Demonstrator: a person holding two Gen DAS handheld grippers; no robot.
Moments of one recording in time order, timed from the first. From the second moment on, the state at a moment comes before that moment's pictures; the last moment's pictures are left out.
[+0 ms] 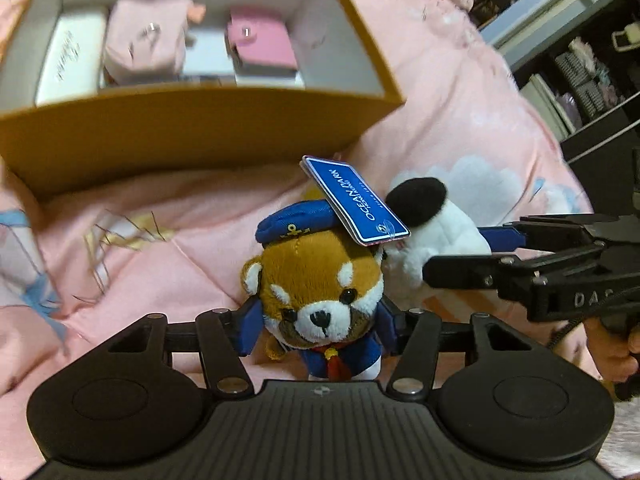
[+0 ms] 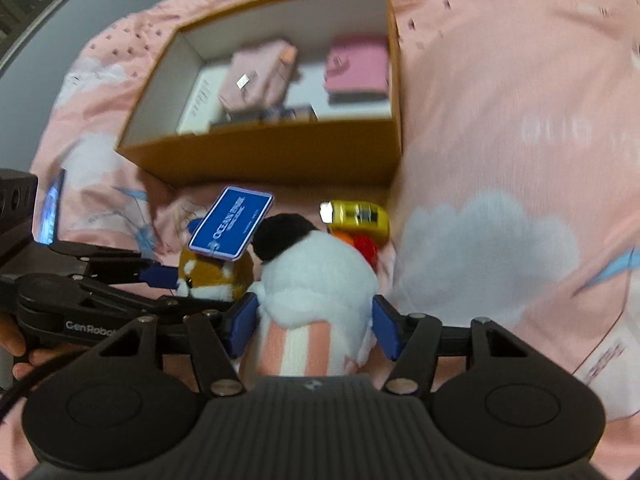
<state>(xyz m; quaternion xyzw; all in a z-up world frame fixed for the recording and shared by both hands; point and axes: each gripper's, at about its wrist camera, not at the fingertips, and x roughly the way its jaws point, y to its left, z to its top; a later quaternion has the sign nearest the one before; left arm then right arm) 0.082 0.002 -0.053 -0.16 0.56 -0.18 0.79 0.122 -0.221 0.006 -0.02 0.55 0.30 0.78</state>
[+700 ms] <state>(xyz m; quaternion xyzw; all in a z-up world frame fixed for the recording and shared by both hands) 0.151 0.061 0.058 -0.20 0.41 -0.16 0.87 0.187 -0.166 0.105 -0.09 0.36 0.36 0.86</state>
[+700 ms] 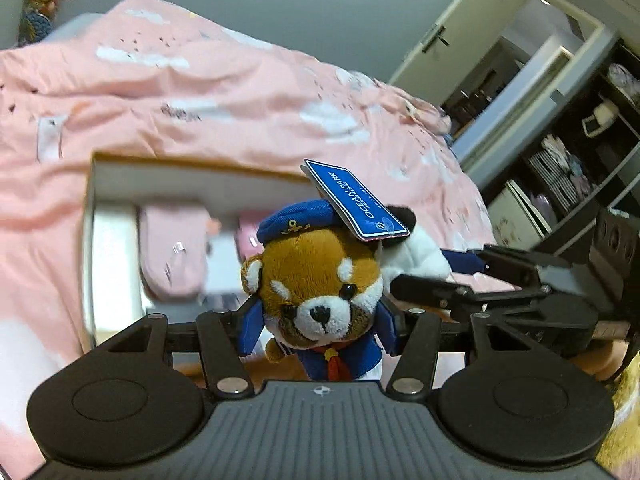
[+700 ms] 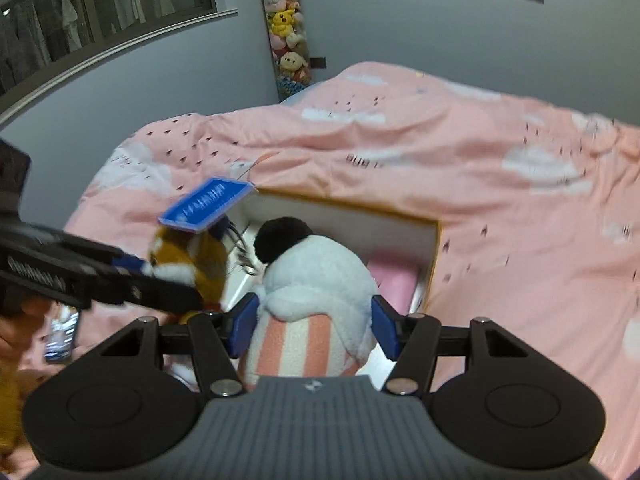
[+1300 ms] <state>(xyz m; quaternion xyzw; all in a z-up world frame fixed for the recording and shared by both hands) 0.261 0.056 -0.013 -0.15 0.49 -0.13 0.85 0.259 -0.106 -0.006 -0.21 0.43 0.32 0.81</state>
